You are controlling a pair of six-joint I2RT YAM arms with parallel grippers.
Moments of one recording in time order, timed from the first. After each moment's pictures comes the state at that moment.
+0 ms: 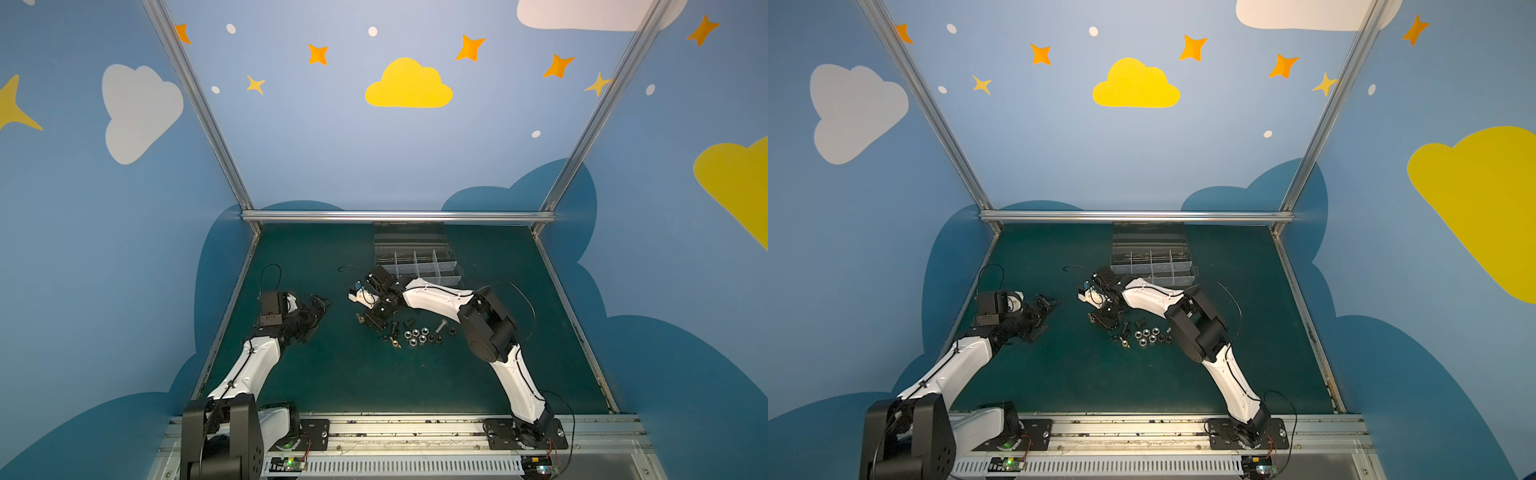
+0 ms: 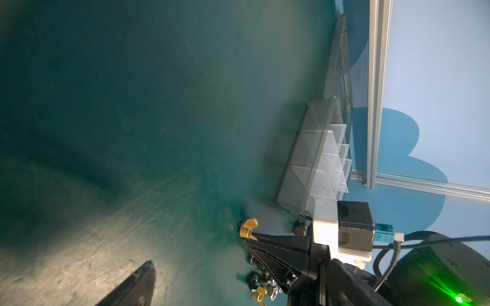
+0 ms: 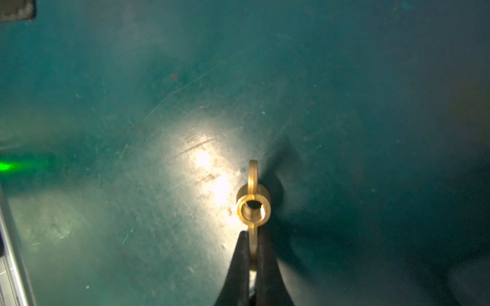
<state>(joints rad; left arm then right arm) 0.12 1.15 0.53 -0.20 0.54 -0.87 0.90 2.27 1.74 -0.62 -0.36 -0.09</state>
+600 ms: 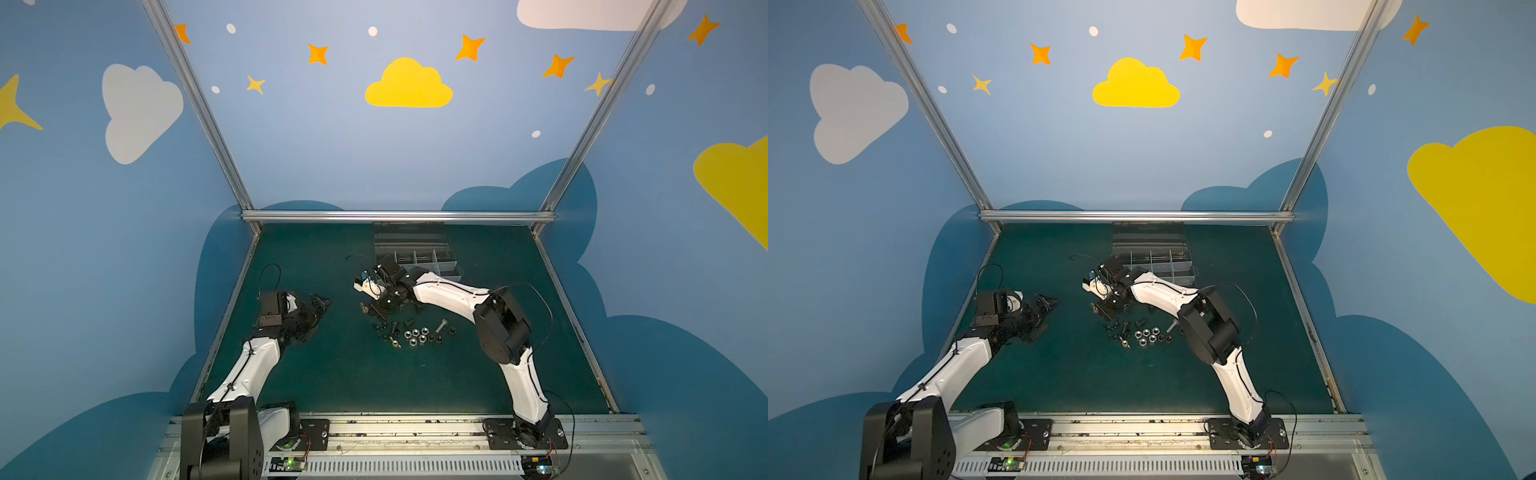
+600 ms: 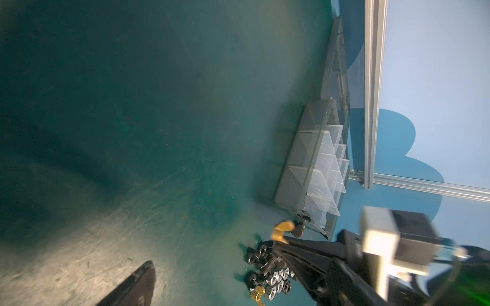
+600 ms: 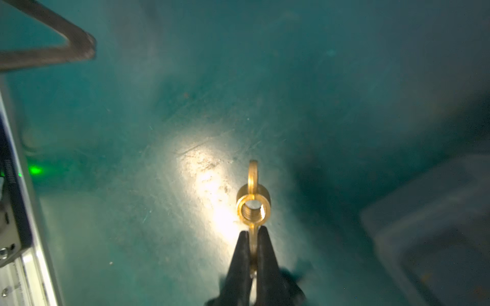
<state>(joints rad) 0.12 1.14 0.53 -0.21 0.54 -0.87 0.84 2.14 1.70 -0.63 -0.36 -0.09</state>
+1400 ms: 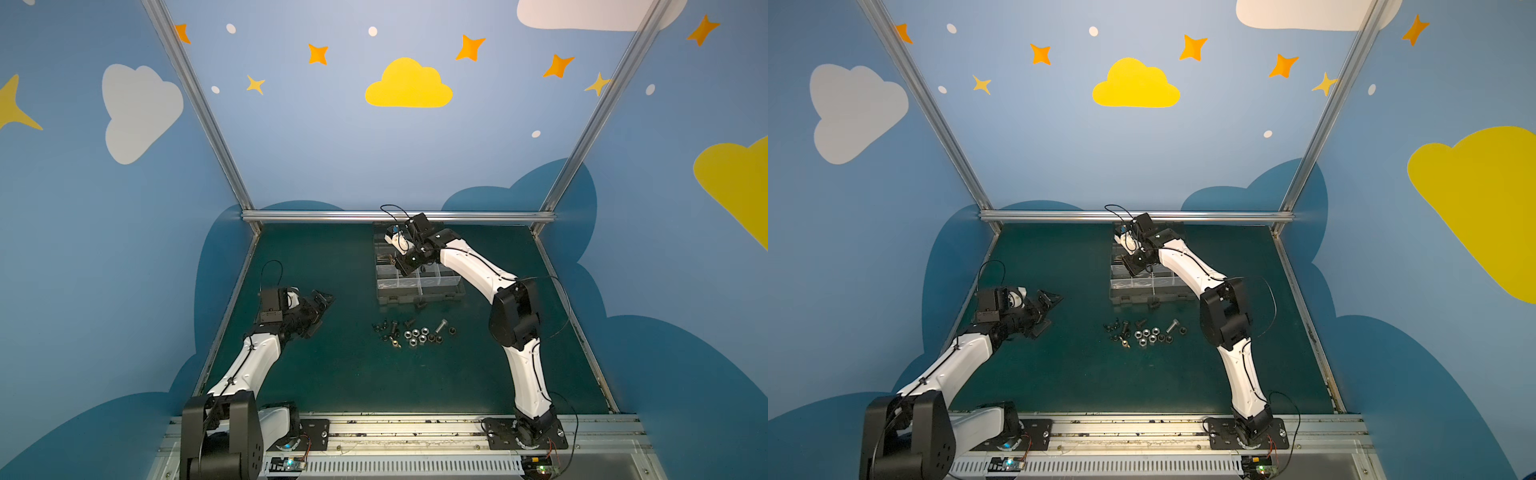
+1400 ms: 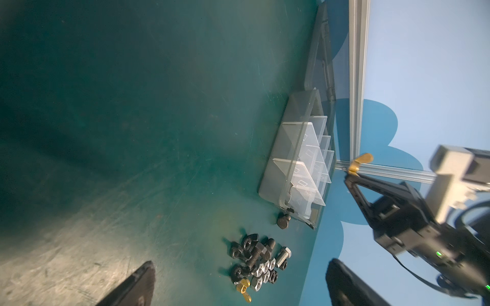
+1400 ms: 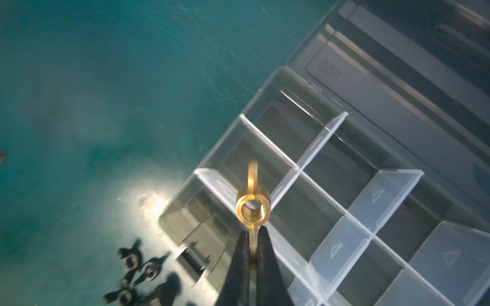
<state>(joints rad) 0.10 1.17 0.56 -0.18 0.61 -0.89 0.62 2.23 2.03 -0.81 -0.22 -0.14</state>
